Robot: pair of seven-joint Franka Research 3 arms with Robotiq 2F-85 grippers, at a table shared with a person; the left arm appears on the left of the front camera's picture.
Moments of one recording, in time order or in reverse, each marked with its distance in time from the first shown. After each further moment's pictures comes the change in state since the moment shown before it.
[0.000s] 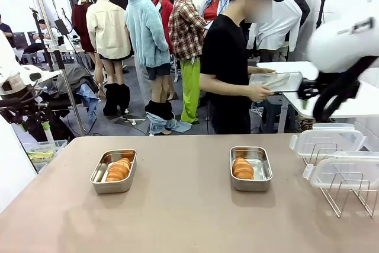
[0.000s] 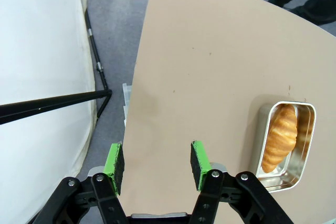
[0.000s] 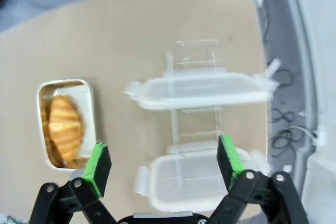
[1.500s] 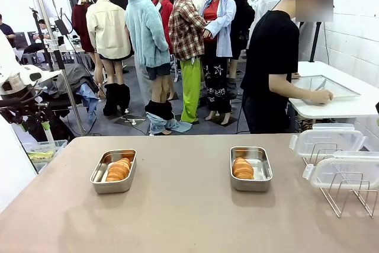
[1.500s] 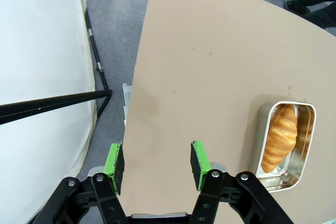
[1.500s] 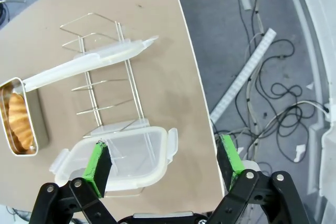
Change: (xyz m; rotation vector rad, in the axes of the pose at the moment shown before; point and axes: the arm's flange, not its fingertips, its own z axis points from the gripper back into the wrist) left arm 0.000 0.000 0.000 0.000 0.000 -0.001; right arm -0.047 -0.179 -0.013 0.070 0.044 -0.146
